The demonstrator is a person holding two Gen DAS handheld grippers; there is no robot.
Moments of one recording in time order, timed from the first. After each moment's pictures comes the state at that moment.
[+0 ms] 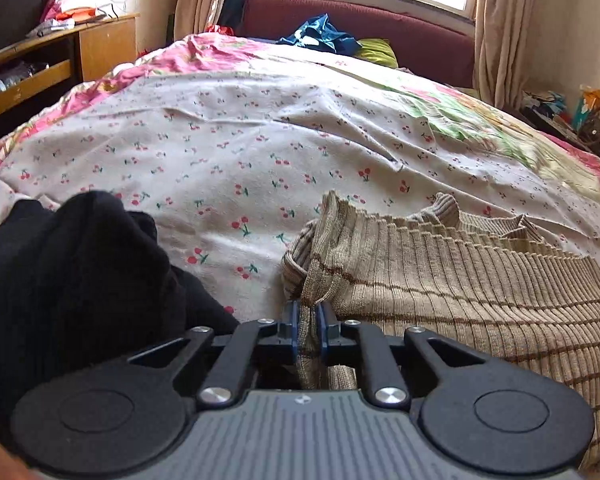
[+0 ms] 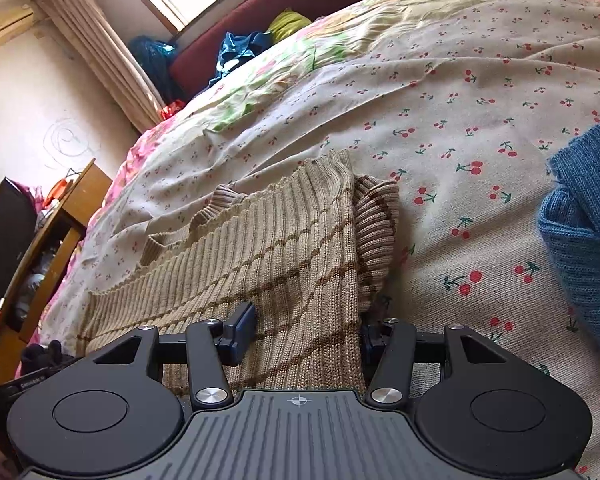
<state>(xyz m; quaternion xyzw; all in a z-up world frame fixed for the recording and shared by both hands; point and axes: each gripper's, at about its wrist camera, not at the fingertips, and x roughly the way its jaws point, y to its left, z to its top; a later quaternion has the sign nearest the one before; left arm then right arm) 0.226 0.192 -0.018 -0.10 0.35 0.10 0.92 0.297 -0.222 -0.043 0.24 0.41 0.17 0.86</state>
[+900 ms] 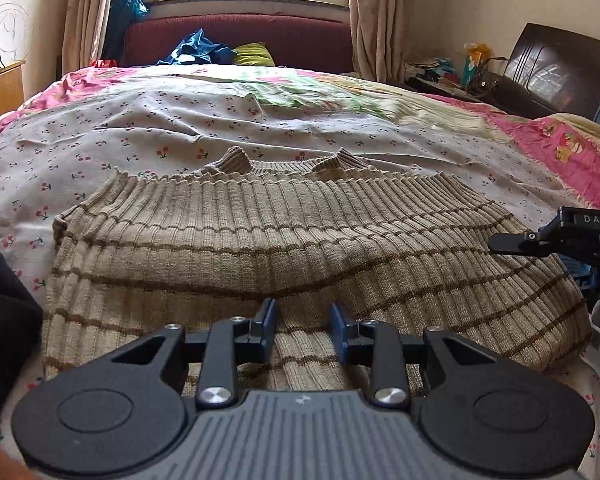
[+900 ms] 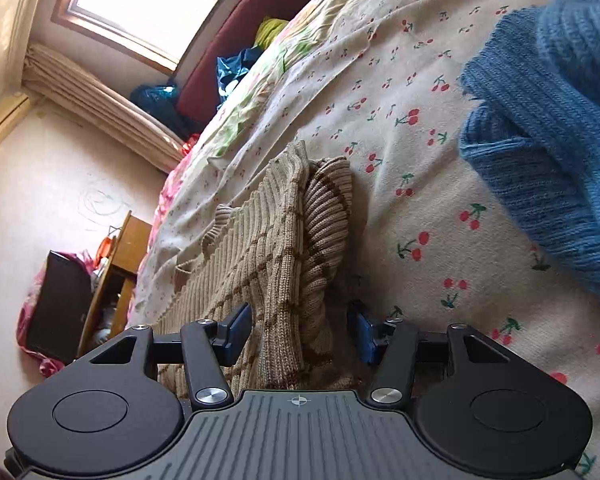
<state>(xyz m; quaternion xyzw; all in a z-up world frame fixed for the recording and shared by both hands) 0.206 0.067 -0.040 -0.05 0.33 -0.06 0.94 0.290 -0.266 -0.078 0.38 0.40 0.20 0.81</state>
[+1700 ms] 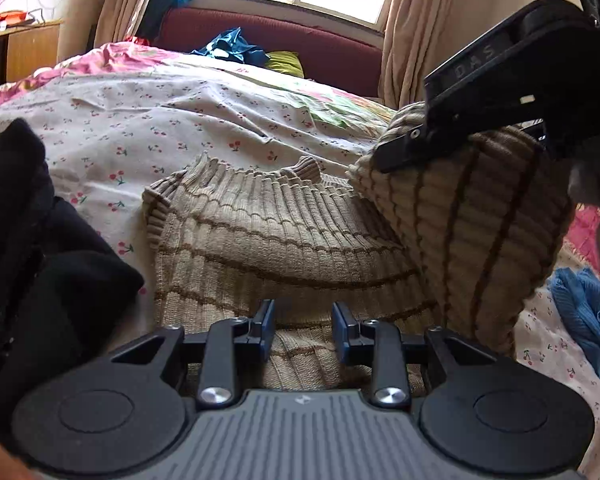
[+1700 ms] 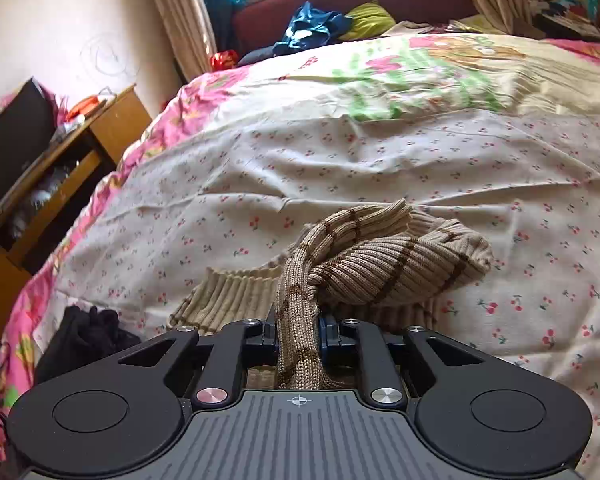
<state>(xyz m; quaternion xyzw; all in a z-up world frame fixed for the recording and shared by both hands) 0.177 0.145 -0.040 -0.15 0.32 -0.05 0.94 0.294 -0.017 0.059 0.07 0.42 0.21 0.88</state>
